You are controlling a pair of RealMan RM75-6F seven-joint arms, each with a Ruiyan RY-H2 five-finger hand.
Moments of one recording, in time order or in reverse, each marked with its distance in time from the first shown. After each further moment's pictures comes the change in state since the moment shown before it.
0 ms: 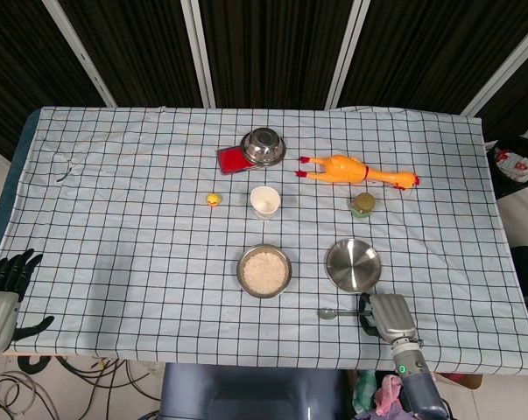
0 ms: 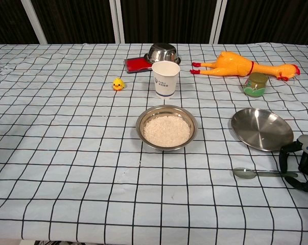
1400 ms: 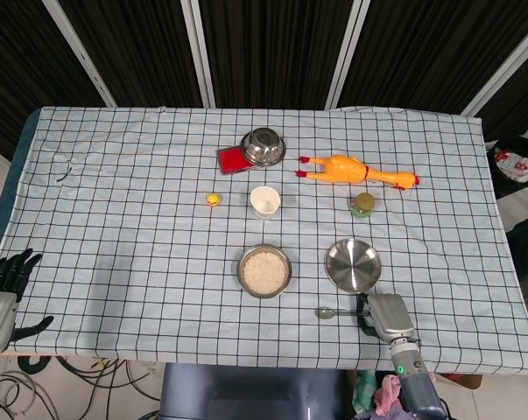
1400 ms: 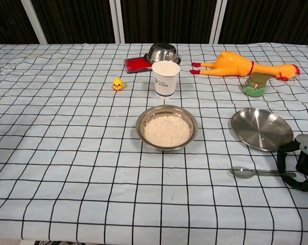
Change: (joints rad) left arm 0.002 0.007 0.001 -0.001 0.008 0.006 -0.025; right arm 0.001 -0.004 0.000 -0.006 -0.020 0.012 0.005
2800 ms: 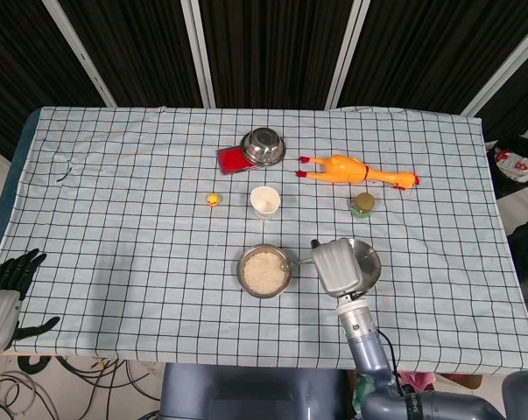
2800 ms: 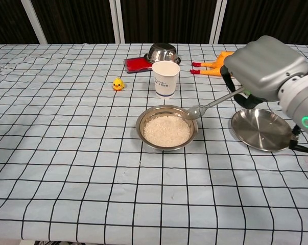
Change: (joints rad) left arm -0.017 0.026 0.005 -0.039 -0.011 -0.044 -0.082; right arm 0.290 -0.166 0.185 -0.069 0.002 0.164 -0.860
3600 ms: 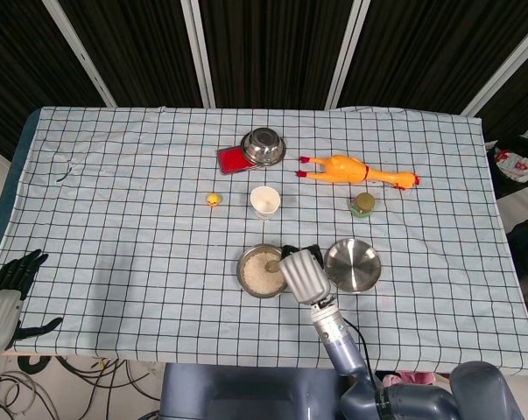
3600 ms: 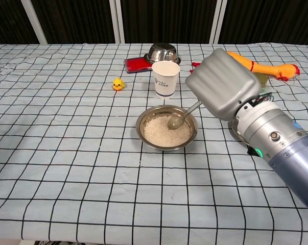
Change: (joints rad) left arm -0.005 0.016 0.004 -0.026 -0.006 -0.017 -0.033; right arm 0.079 -0.181 -0.112 0.320 -0.202 0.047 -0.081
